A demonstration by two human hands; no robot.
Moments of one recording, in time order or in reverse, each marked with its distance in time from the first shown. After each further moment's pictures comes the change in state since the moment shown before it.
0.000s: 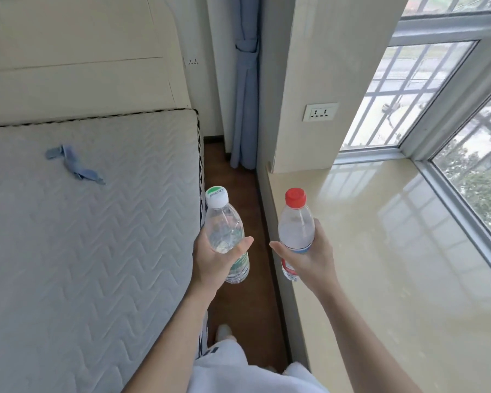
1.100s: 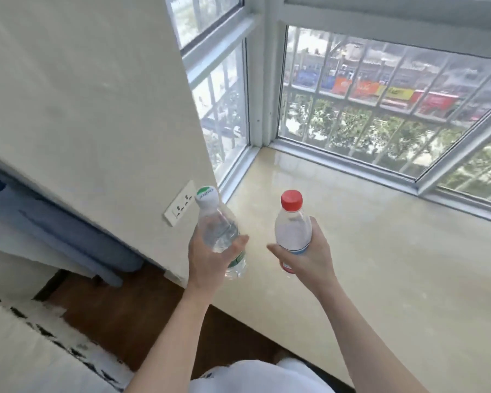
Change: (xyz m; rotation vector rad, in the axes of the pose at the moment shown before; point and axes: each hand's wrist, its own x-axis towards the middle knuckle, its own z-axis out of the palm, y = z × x) left_hand 0.361 0.101 0.282 0.045 -0.961 0.220; right_hand 0.284 0.033 -0.054 0.177 0.843 0.393
